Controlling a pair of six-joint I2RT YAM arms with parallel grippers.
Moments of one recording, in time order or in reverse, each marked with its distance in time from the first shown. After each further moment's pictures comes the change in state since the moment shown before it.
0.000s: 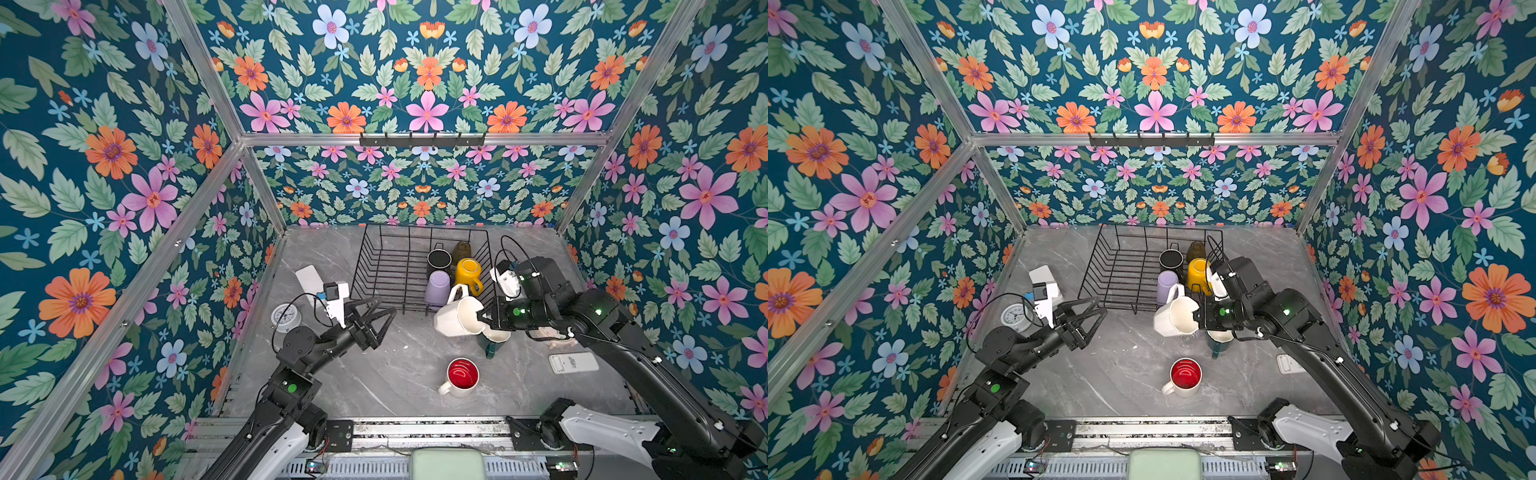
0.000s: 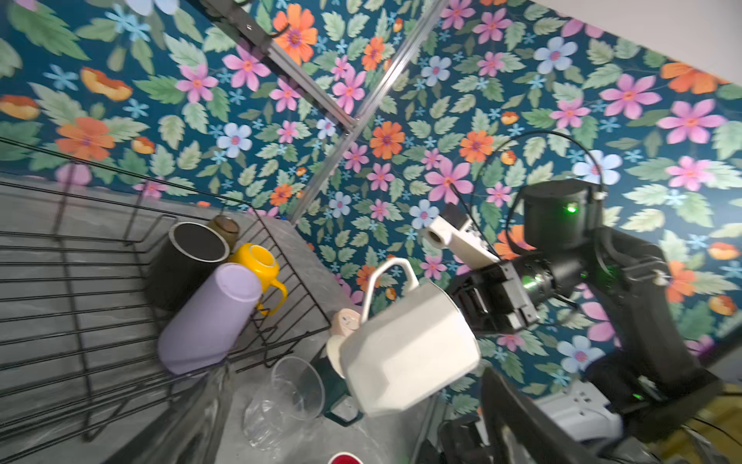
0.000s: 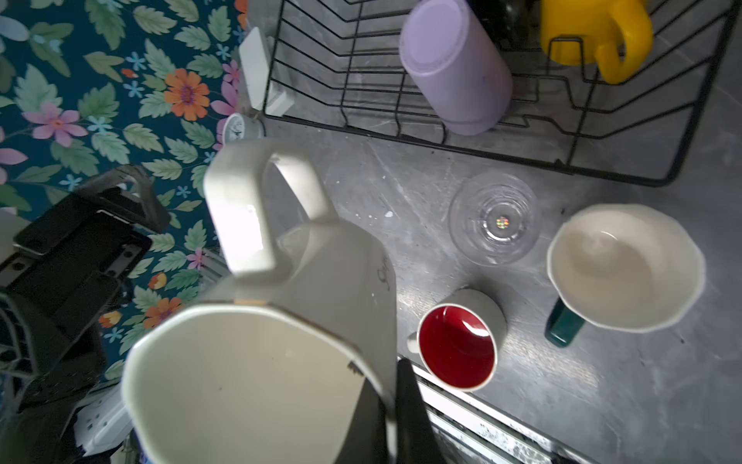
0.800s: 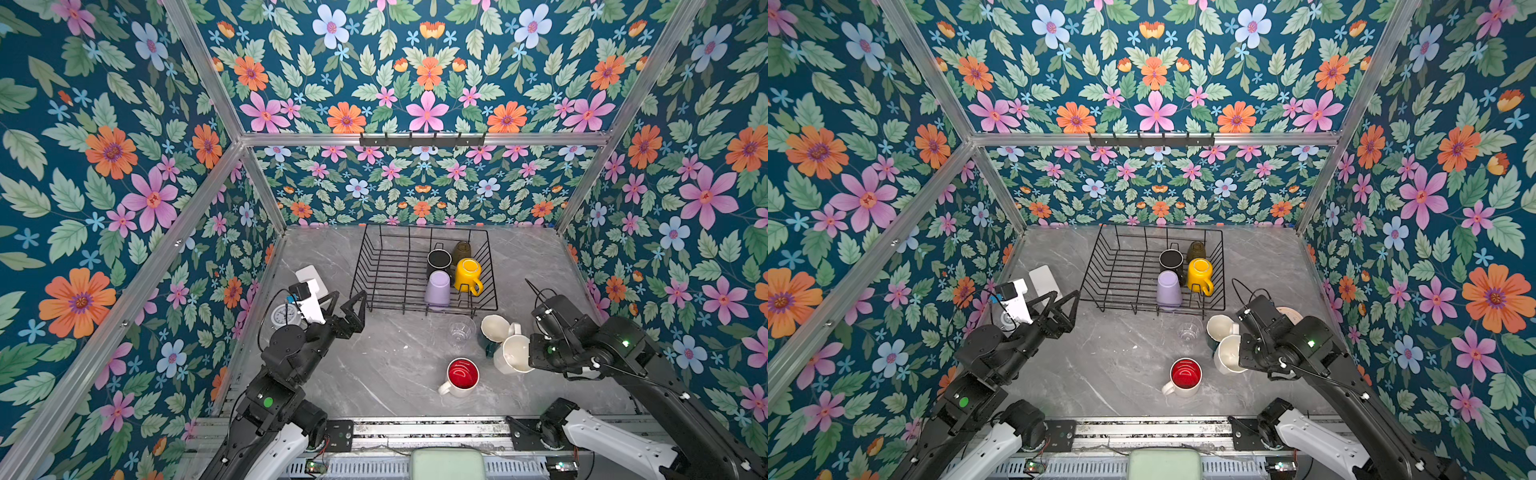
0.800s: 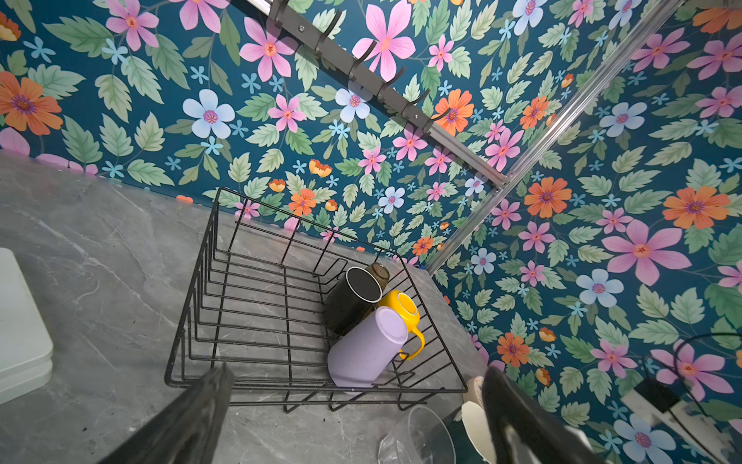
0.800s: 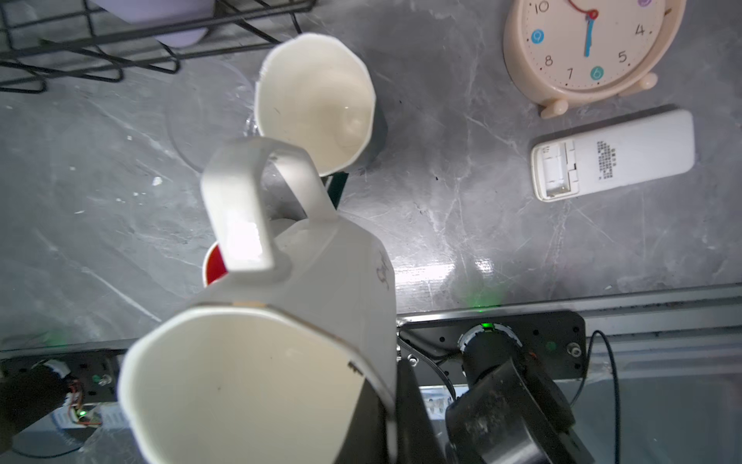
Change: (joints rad) left arm 0.000 -0.109 0.189 -0.496 -0.521 0.179; right arm 0.000 -0.200 -0.113 -0.481 0.373 0.141
